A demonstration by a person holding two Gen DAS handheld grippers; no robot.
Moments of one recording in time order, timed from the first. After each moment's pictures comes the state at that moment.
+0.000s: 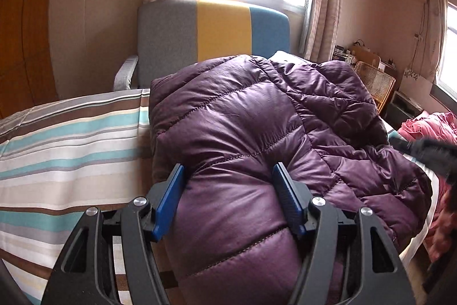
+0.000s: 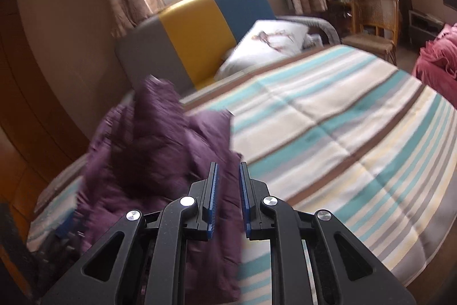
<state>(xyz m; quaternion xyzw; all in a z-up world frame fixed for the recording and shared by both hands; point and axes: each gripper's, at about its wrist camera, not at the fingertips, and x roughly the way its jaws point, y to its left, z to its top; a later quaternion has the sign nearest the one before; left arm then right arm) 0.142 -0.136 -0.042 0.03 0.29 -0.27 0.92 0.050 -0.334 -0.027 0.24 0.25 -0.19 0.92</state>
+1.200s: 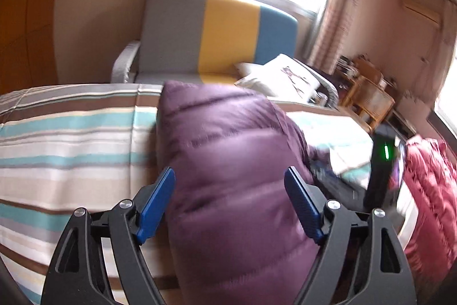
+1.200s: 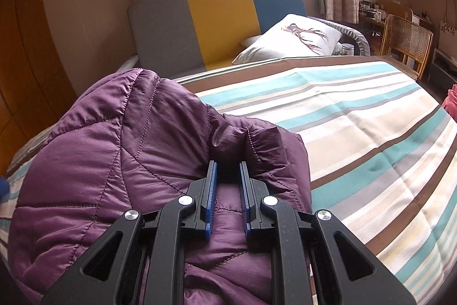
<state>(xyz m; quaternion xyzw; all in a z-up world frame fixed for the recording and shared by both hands) 0.170 -0.139 0.001 -0.02 0.34 -0.26 0.90 0.157 -0.329 -0.082 0.14 0.31 -0.18 0.92</state>
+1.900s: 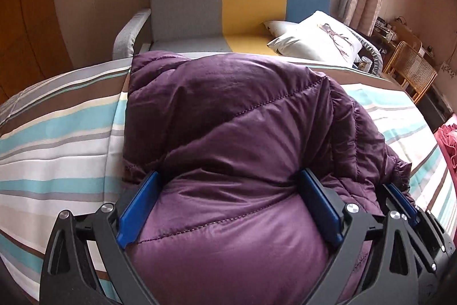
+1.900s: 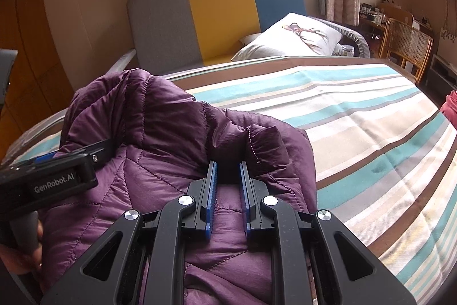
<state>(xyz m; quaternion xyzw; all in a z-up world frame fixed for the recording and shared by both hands) 0.266 -0.212 -0.068 0.06 0.42 -0.19 0.89 0.167 -0.316 -0.089 0.13 0.32 -0.19 0.92</state>
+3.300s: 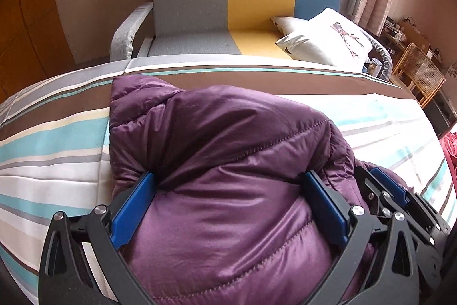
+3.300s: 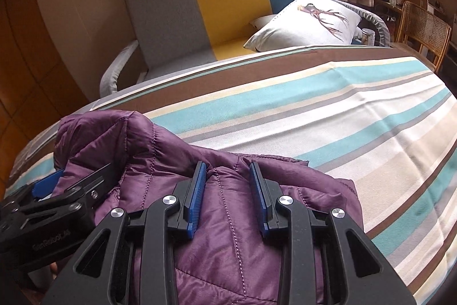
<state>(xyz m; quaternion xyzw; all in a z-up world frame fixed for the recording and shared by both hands) 0.308 -0.225 -0.073 0.05 0.44 -0.18 0.88 0.238 -0.340 -0.091 0.17 0.36 -0.16 0.90</state>
